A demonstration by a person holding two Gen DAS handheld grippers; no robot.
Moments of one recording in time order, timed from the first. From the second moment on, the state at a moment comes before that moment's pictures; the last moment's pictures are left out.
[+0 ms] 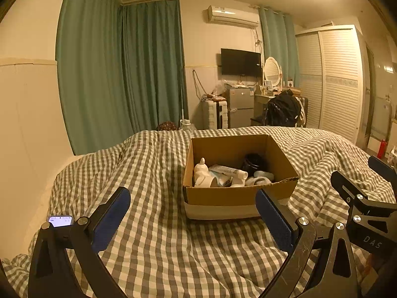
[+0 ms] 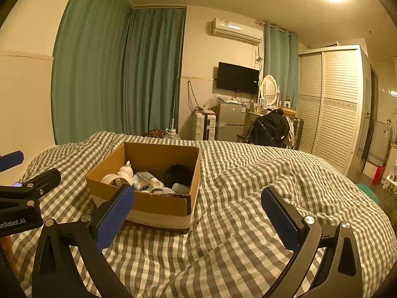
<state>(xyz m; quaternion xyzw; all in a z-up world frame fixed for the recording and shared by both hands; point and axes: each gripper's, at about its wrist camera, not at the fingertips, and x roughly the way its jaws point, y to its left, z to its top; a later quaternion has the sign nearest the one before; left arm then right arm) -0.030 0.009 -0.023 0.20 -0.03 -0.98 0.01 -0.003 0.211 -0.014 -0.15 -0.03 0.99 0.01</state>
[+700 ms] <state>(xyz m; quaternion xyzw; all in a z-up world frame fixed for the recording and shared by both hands) -0.033 0.008 -0.027 0.21 -0.04 -0.98 0.01 -0.007 0.213 -0.018 -0.16 -0.02 0.99 0.02</state>
